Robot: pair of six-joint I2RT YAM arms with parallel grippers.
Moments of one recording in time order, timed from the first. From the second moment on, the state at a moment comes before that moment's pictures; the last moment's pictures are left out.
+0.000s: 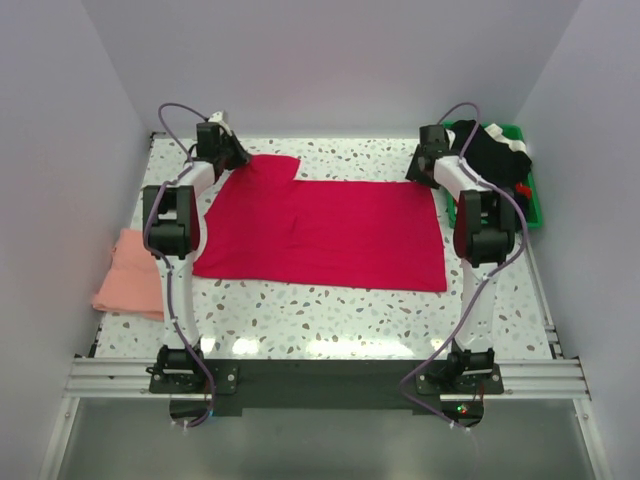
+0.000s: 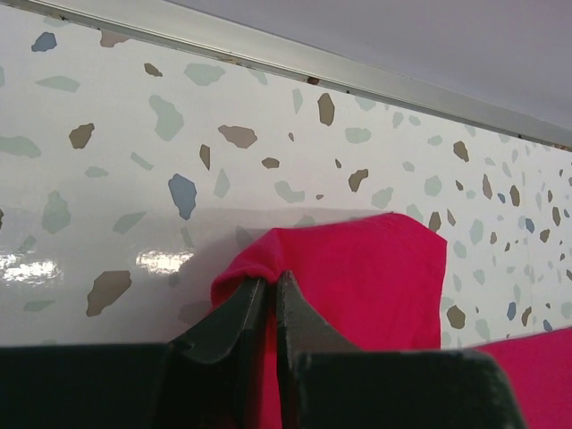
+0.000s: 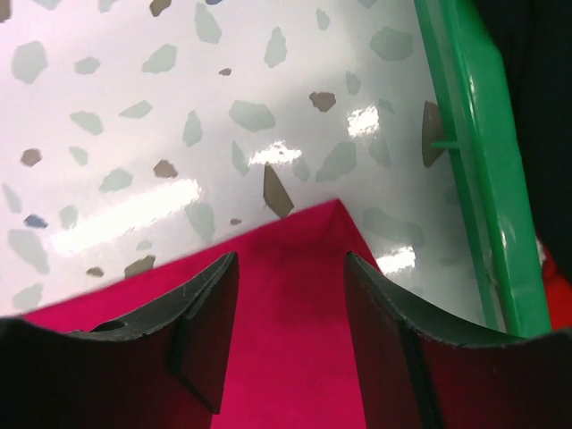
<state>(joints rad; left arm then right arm) -0.01 2.40 1.83 0.02 0.26 -0.42 0.08 2.23 1.78 -0.43 0.24 0.41</state>
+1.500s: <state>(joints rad) -0.01 2.37 1.84 0.07 0.30 -0.47 0.07 2.34 1.91 -0.53 0.34 0.39</state>
